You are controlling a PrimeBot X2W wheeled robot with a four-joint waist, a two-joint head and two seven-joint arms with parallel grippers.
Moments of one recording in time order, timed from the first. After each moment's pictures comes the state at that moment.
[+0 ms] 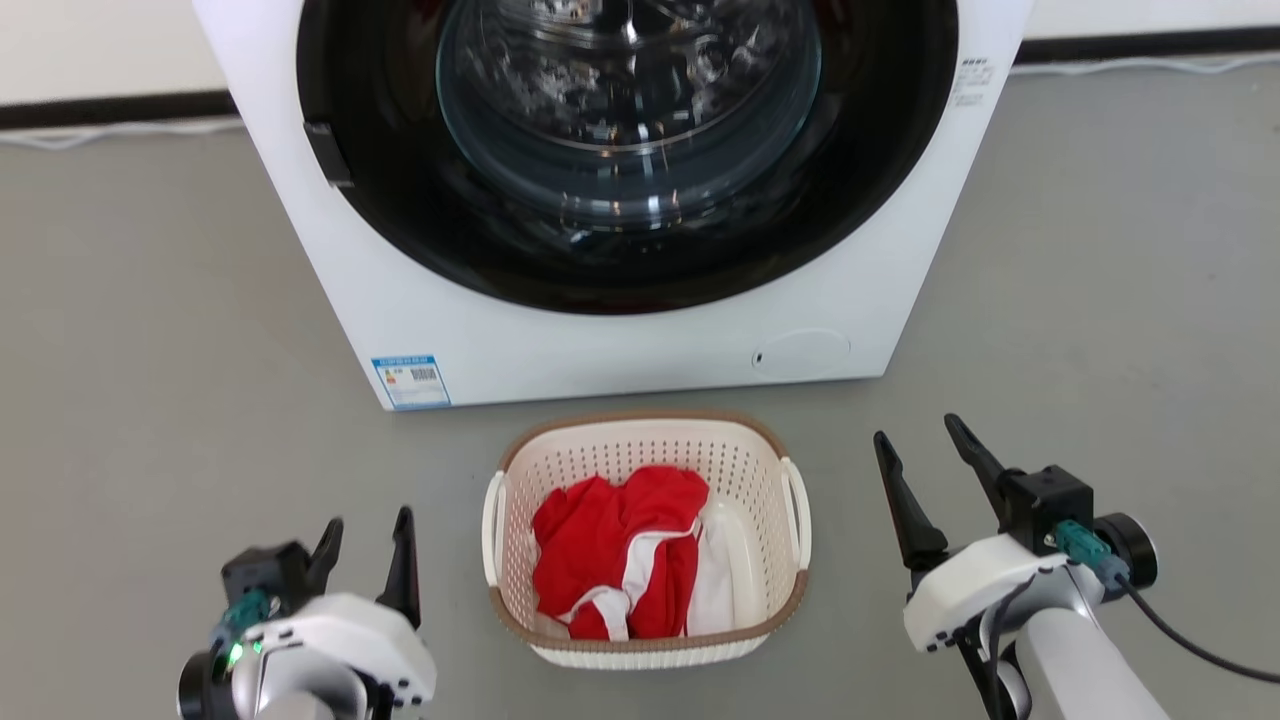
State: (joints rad) left arm -0.25 0.12 -0.16 0.64 -0.43 0.02 -0.26; right arm -0.32 -0.06 0.06 0.60 0.03 0.13 -0.26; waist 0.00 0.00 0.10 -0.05
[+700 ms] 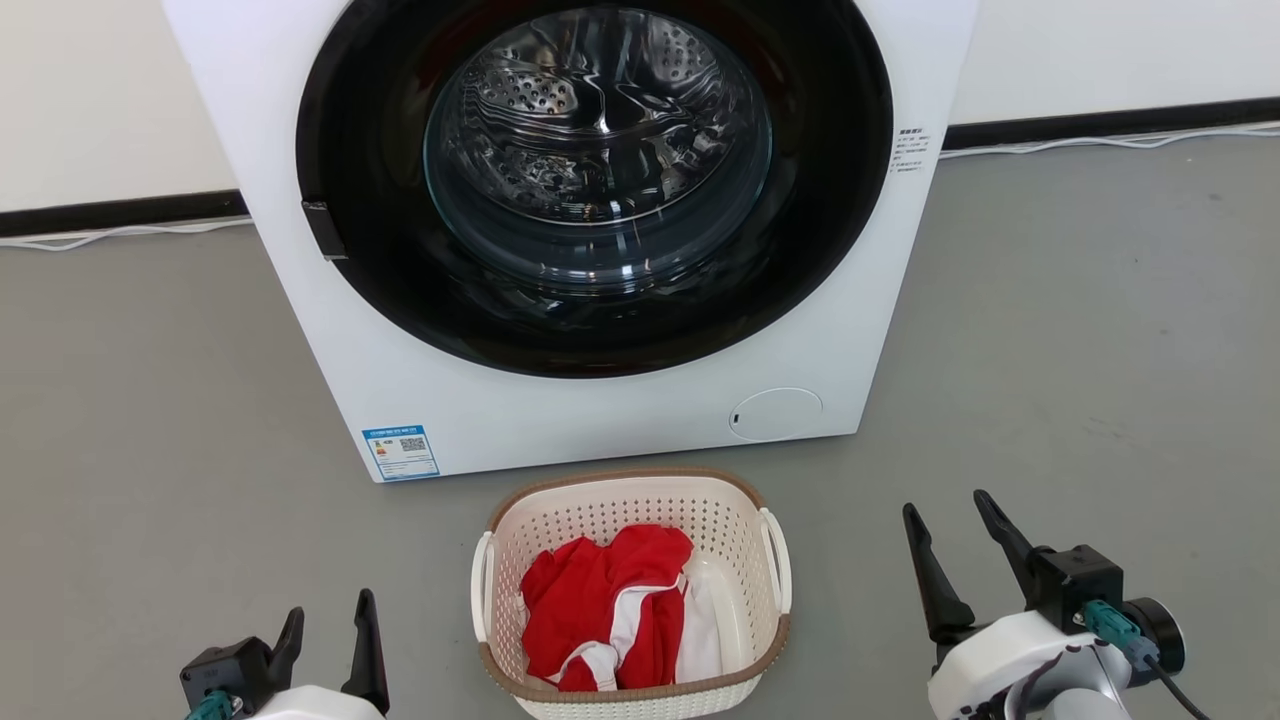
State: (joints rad) left arm -0.05 0.10 -0.03 0.51 -0.38 0.03 -0.26; right arm -0.16 -0.05 0.01 0.52 0.03 0.13 -0.26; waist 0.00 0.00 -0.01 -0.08
